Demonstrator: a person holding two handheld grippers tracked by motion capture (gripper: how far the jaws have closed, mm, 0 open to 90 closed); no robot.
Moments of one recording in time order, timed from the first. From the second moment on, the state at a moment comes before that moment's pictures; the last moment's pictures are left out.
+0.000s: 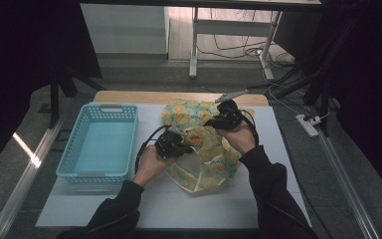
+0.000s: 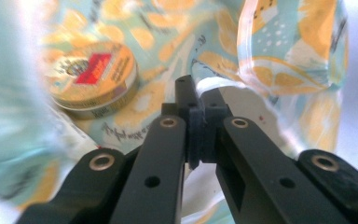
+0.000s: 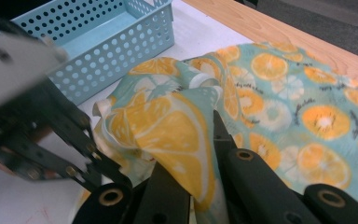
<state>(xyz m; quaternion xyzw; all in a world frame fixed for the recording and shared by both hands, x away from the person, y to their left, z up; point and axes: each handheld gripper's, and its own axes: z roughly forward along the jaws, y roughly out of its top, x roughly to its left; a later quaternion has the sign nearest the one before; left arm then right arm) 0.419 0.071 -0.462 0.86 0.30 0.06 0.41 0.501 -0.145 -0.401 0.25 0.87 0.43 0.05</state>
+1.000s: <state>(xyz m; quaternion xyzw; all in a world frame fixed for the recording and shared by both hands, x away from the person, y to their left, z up) 0.419 0.105 -0.339 0.84 0.27 0.14 0.44 0.502 -0.140 -0.344 0.23 0.85 0.46 0.07</state>
